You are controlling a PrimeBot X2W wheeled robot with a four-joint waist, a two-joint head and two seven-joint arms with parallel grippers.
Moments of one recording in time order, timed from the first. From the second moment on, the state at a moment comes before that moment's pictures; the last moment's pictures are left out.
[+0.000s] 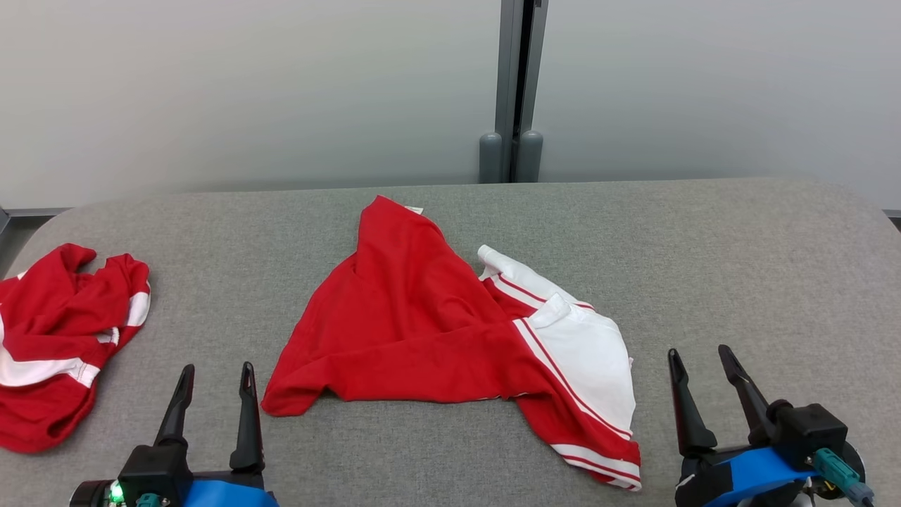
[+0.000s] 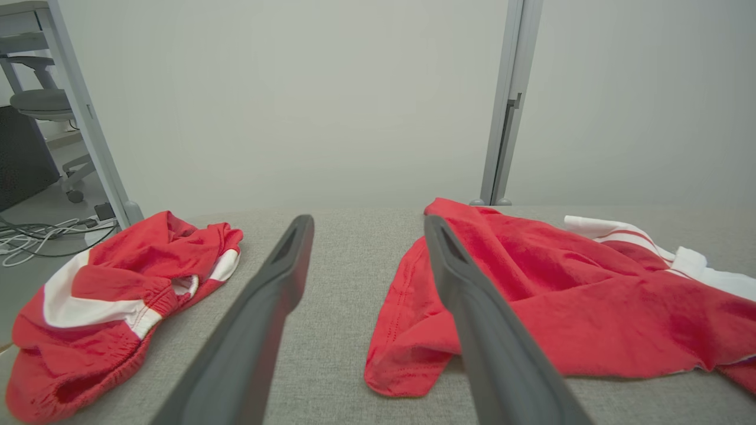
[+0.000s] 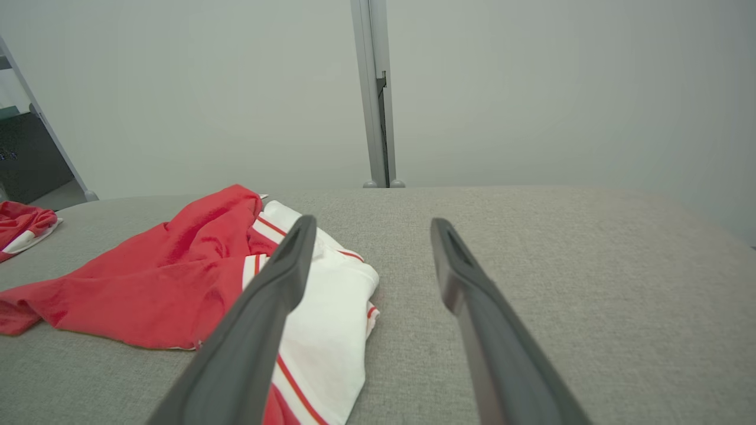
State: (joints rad) left arm 0.04 0.09 0.01 0.22 -0.08 -0.08 -0.26; right arm -0.05 -0.05 0.00 0.28 0.14 0.13 -0.26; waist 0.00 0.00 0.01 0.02
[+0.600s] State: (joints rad) left arm -0.06 0.06 -0.03 0.22 -0.07 -0.10 -0.26; right arm -0.37 -0.08 0.12 0.51 0.10 0.13 -0.26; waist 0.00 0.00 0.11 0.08
